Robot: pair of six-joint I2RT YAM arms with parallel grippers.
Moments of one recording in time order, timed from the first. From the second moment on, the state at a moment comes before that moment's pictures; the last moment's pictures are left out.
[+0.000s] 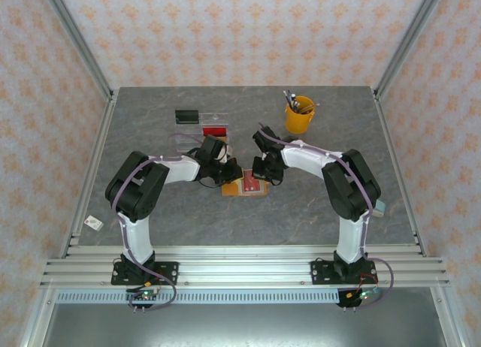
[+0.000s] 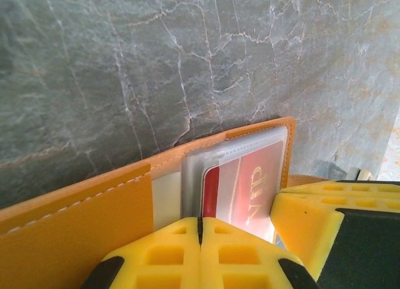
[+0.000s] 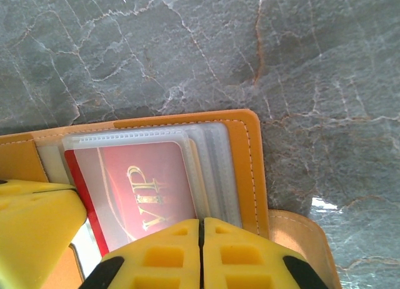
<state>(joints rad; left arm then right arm) -0.45 1.90 1.00 -0.05 0.52 -0.85 0.59 1.92 1.28 -0.65 -0.17 0.72</state>
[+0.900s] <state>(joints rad) -0.43 1.87 0.99 -0.07 0.55 -0.85 0.59 1.92 1.26 -0.58 -0.22 0.72</state>
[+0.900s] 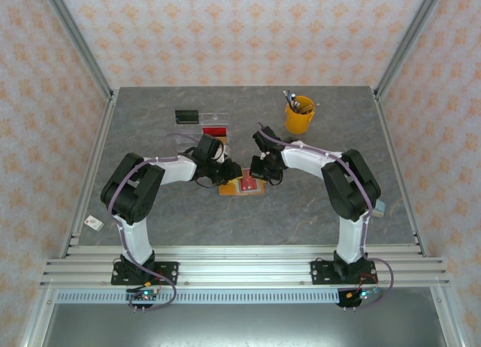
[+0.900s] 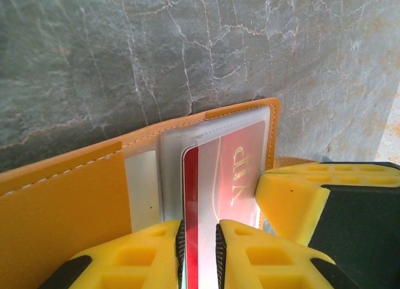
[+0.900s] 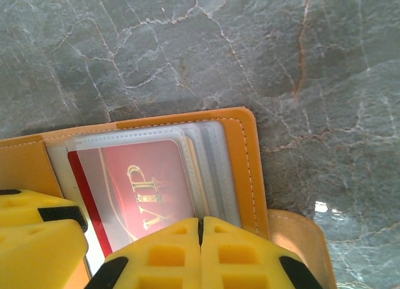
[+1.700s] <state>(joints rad) -0.43 1.88 1.00 -0.12 0.51 -0.81 0.57 1.92 1.25 -0.54 -0.28 0.71</state>
